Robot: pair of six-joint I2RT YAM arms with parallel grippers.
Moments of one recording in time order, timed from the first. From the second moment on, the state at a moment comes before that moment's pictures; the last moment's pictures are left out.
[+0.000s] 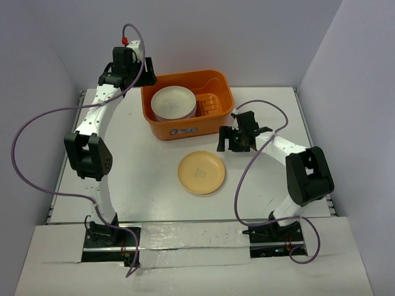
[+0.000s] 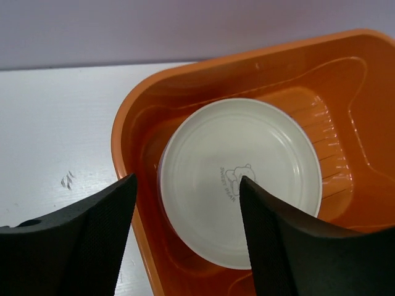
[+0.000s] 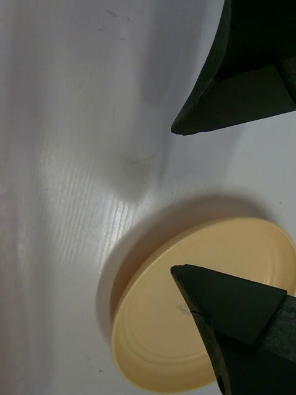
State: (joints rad) left arm -0.21 2.02 2.05 -0.55 0.08 -0.20; right arm 0.32 1.62 0.99 -0.32 -0.19 0.32
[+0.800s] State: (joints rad) left arm -0.21 1.76 2.01 -0.55 0.08 -0.11; right arm 0.36 1.65 0.83 -0.20 -0.38 0.35
